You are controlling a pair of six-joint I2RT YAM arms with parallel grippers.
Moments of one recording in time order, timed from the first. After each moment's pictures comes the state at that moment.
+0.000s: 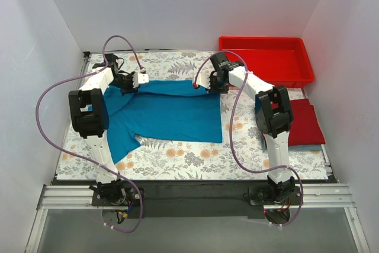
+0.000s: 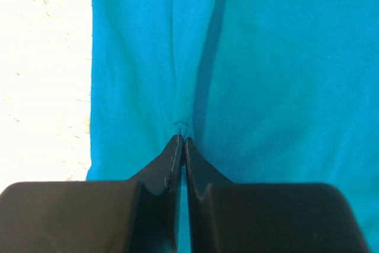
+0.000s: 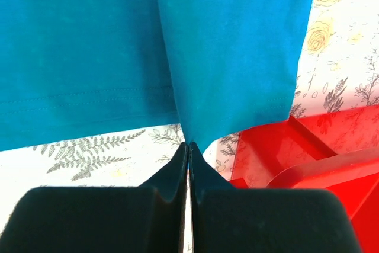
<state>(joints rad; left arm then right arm) 0.07 2.11 1.66 -0.82 0.63 1.51 0.46 2.18 1.80 -0.78 -0.13 -1.16</state>
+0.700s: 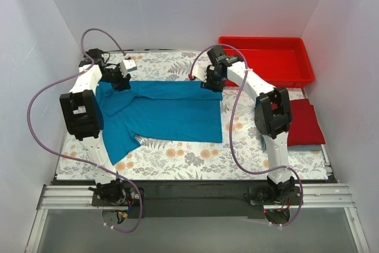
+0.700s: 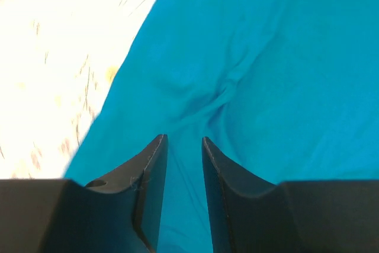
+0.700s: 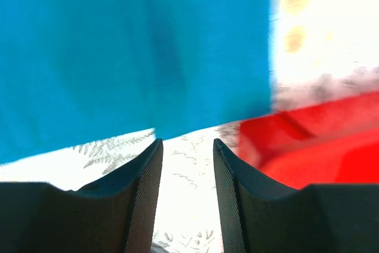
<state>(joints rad) 0.15 2.08 1.73 -0.85 0.71 1.26 0.49 2.17 1.89 -0.87 -0.15 -1.04</state>
